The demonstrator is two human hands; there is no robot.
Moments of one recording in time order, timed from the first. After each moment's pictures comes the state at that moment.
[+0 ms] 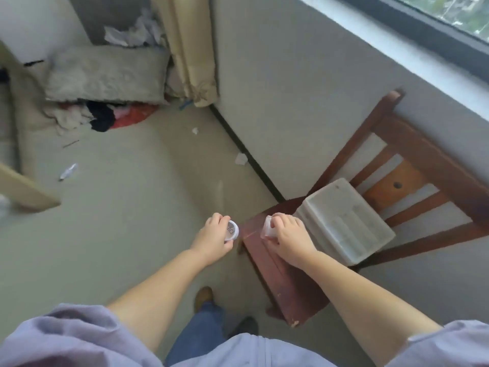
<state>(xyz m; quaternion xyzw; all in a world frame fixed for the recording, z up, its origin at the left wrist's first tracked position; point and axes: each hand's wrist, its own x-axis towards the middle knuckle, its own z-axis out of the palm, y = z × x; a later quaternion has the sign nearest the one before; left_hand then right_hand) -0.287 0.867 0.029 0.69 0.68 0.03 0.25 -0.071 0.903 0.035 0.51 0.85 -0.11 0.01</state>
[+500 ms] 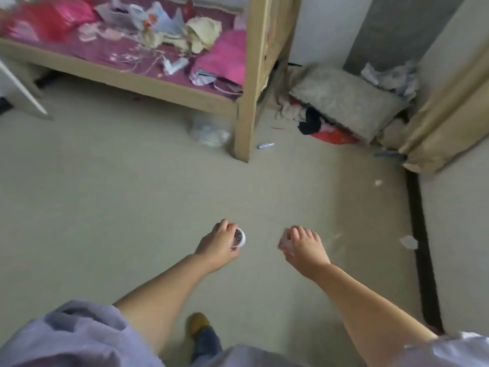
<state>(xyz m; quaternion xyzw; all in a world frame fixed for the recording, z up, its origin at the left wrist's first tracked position) -0.620 0.550 0.040 0.36 0.91 0.12 0.20 -0.490 0.746 0.031 0.17 0.98 -0.08 0.11</state>
